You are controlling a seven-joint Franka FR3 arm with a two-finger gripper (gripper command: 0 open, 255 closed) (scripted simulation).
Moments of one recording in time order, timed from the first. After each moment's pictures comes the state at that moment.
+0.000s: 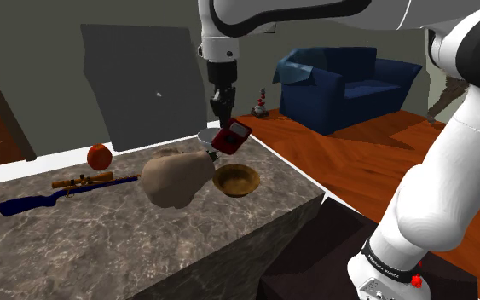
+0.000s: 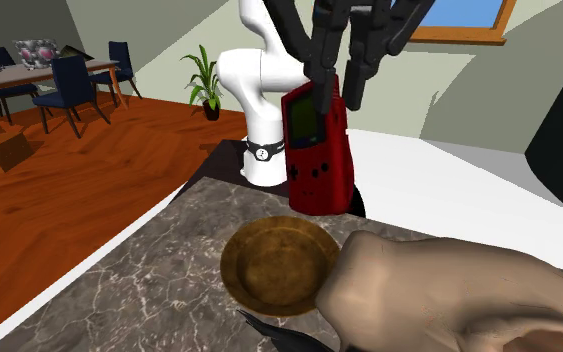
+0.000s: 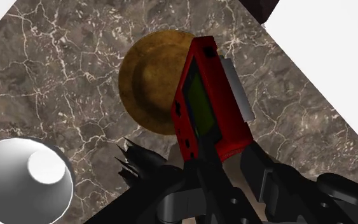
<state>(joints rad) 0.08 -0.05 0.25 -1.74 0.01 1.61 -0.14</state>
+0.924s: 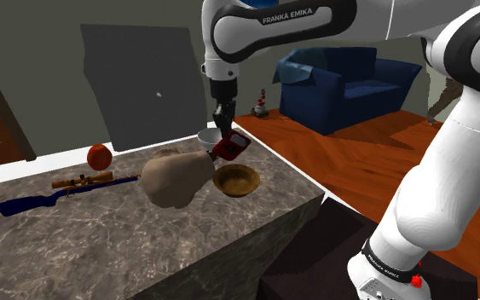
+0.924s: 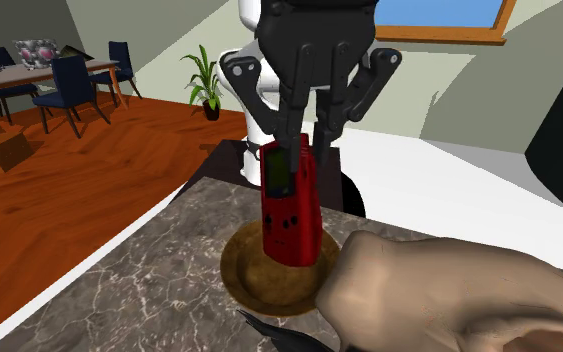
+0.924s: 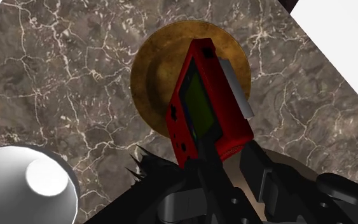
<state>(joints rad) 0.06 -0.02 0.23 -1.84 0.00 1.73 -0.18</state>
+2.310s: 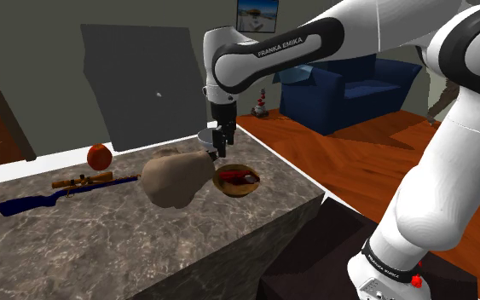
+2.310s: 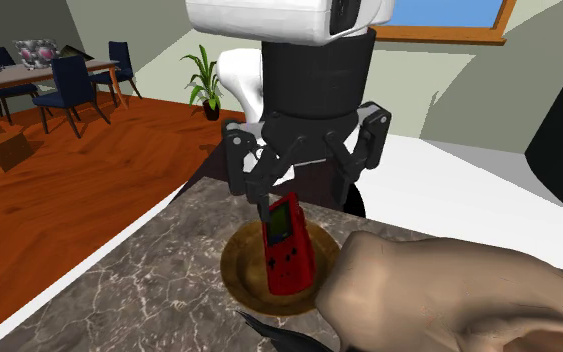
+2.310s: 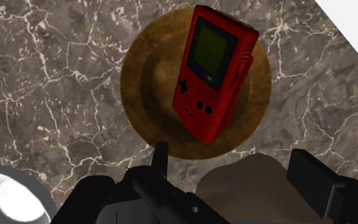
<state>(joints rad) 0.06 0.00 0.23 -1.98 0.00 1.89 -0.18</state>
